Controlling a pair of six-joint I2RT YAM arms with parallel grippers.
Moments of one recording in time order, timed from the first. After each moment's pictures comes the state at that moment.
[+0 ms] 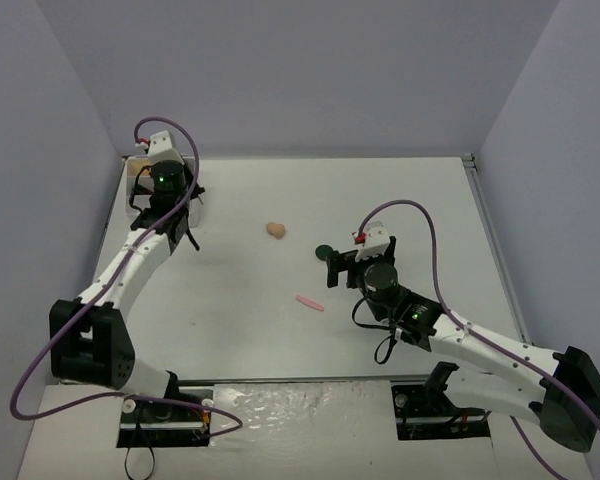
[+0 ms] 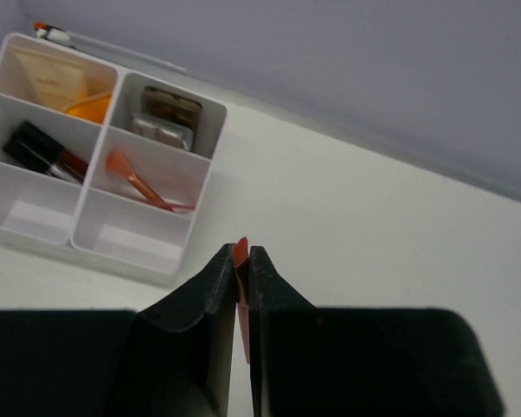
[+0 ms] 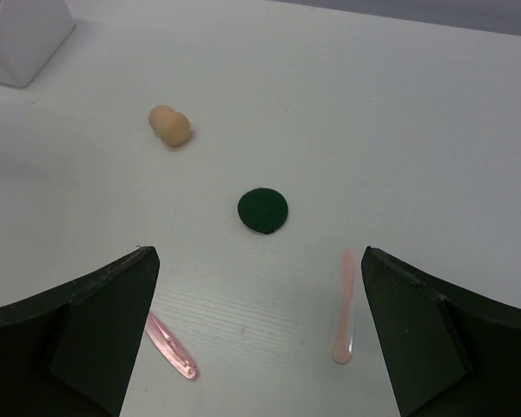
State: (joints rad) left arm -0.16 1.47 1.16 0.06 -0.30 -0.35; right arm 0.86 1.00 0.52 0.20 0.55 0.18
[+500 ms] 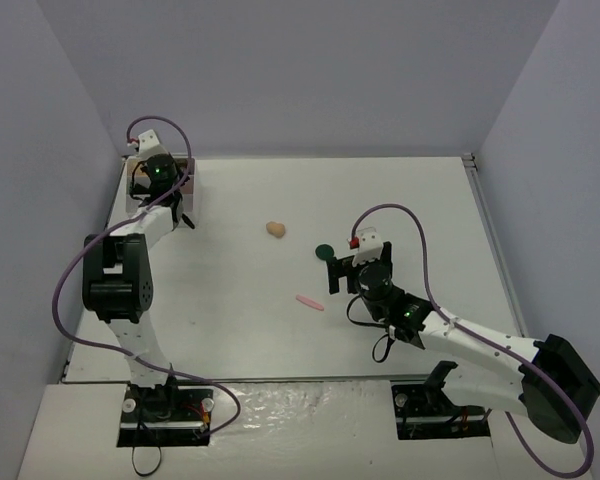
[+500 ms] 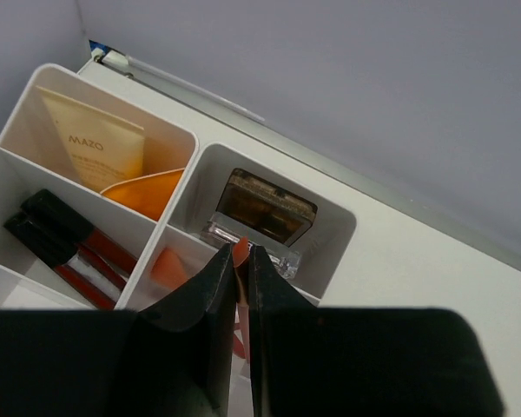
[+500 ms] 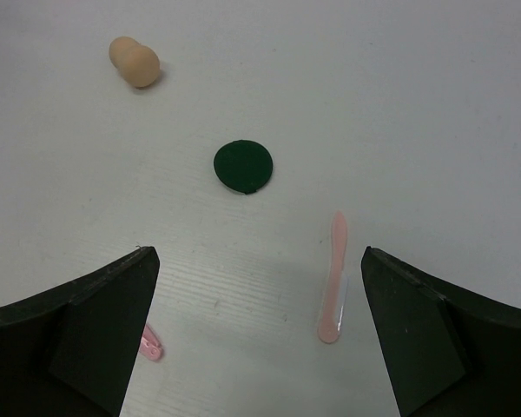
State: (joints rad) left arm 0.00 1.90 1.30 0.38 -0.29 -0.35; right arm 0.82 1.08 0.46 0.24 0.49 0.18
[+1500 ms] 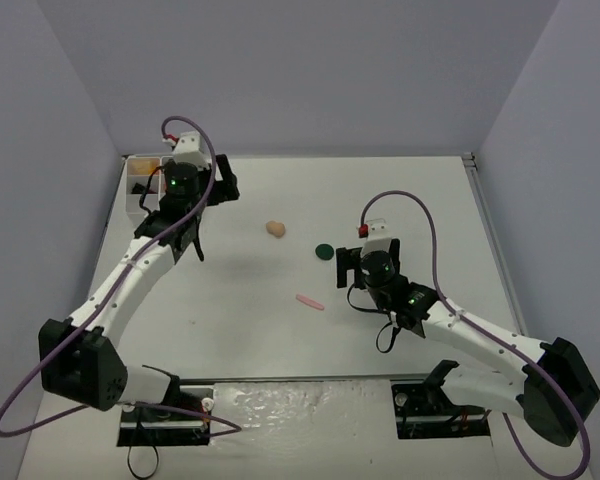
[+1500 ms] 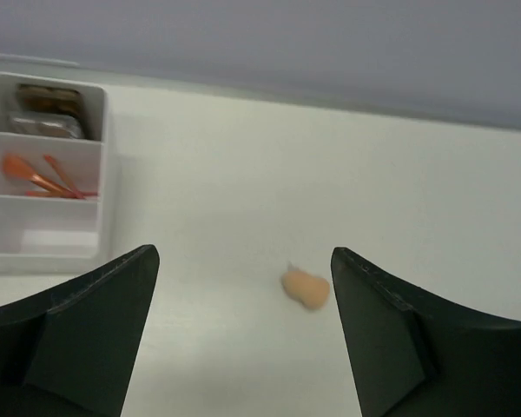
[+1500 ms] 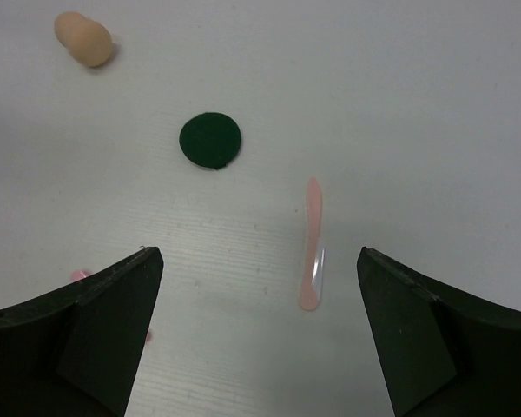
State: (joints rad) left arm -0.25 1.39 1.20 -0.05 -0.16 -0.30; right arm 0.75 1.09 0.56 0.03 0.47 0.28
